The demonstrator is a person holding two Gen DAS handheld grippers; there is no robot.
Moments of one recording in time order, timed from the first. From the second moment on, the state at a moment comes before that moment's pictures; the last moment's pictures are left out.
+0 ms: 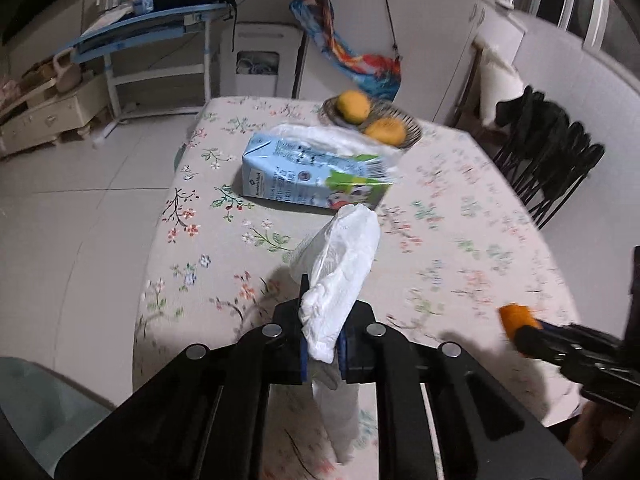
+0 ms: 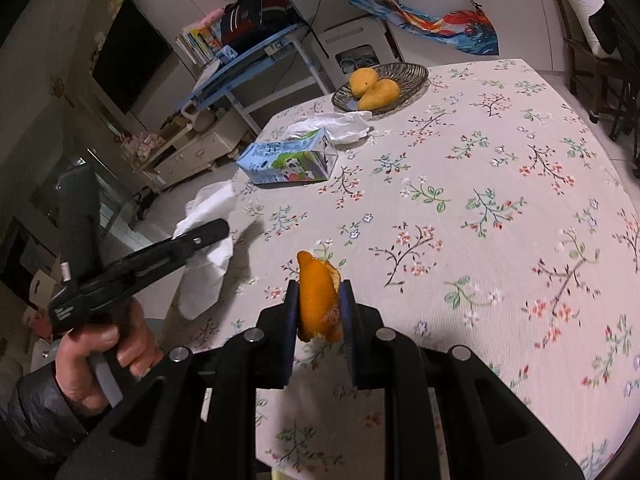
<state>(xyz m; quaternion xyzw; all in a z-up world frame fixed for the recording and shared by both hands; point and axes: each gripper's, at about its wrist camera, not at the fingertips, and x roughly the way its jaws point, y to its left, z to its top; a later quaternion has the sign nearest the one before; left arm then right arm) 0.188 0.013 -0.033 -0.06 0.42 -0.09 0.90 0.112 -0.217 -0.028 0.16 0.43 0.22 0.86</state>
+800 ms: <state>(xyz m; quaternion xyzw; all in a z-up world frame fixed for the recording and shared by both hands) 0.085 0.000 -0.007 -0.05 0.37 -0.09 0.92 0.049 -0.207 -0.026 0.16 0.40 0.25 0.86</state>
